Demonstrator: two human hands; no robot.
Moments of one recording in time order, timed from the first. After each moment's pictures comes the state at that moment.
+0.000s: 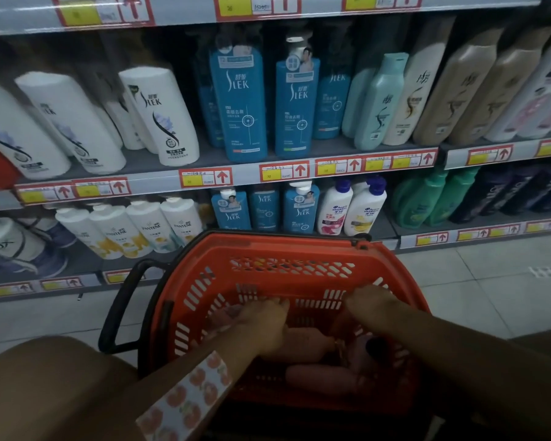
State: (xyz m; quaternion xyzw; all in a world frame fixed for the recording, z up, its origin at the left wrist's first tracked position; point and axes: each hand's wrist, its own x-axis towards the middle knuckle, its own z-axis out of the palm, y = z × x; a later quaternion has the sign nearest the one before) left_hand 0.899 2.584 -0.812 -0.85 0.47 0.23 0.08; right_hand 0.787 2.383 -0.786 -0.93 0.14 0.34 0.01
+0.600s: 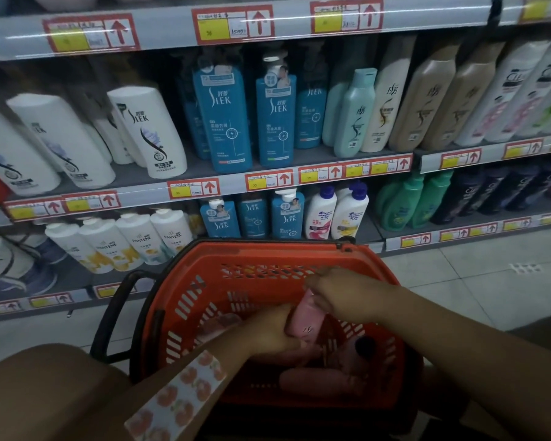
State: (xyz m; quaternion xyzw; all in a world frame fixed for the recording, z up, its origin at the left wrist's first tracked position) left_hand 0.890 2.577 -0.819 -0.79 0.40 0.40 -0.23; right_hand 0.789 2.405 -0.711 -0.98 -0.01 0.15 0.10
